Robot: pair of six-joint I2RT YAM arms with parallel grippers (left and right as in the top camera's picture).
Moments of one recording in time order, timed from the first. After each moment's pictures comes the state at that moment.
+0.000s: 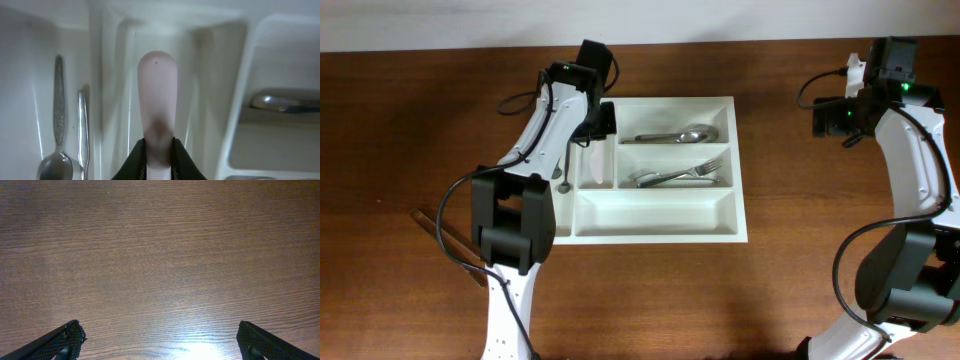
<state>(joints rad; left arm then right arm) -0.30 2.35 2.09 -1.11 -0.04 -0.37 -0.23 1.87 1.64 -0.86 0.09 -0.17</state>
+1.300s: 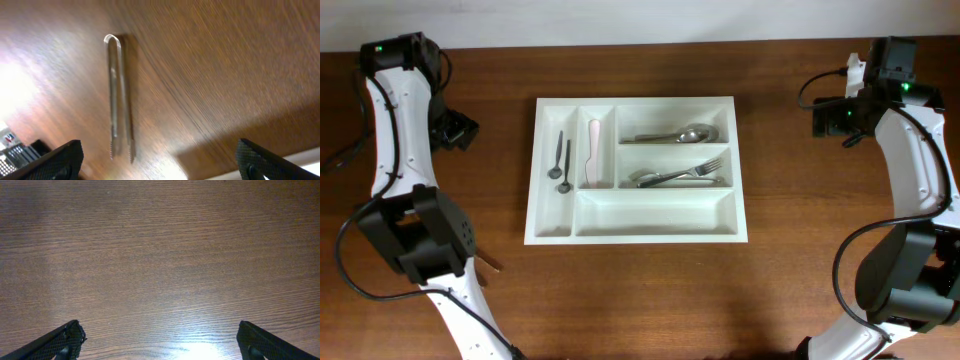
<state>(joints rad) 0.21 2.26 2.29 -1.68 -0.27 -0.72 -0.23 1.87 1.64 -0.86 0.09 -0.17</state>
